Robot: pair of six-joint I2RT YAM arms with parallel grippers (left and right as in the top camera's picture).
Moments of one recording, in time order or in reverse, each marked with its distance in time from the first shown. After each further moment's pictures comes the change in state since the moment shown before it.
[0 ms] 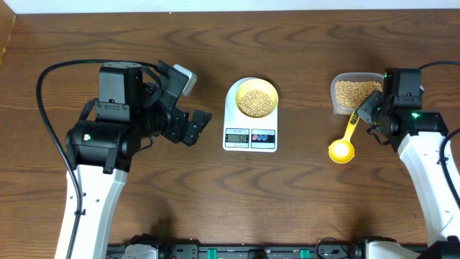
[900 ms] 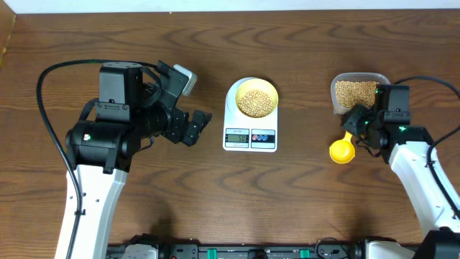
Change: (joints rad) left arm 0.000 0.000 0.000 -0.005 0.000 0.000; right arm 0.000 0.001 -0.202 0.190 -0.240 -0.070
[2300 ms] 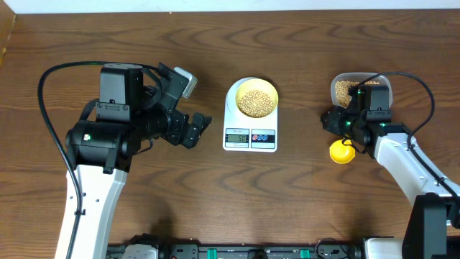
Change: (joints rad) left arm 0.000 0.000 0.000 -0.027 0.000 0.000; right arm 0.058 0.146 -0.034 0.200 -0.124 -0.177
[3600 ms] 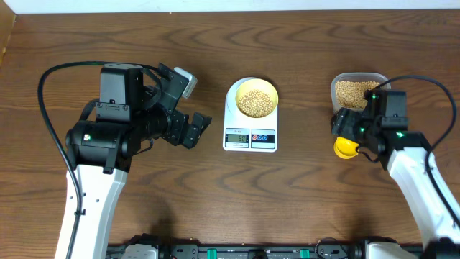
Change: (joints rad) left arm 0.000 0.000 0.000 -0.002 0.000 0.000; right arm -0.043 -0.216 -0.001 -0.209 0.100 -0.061
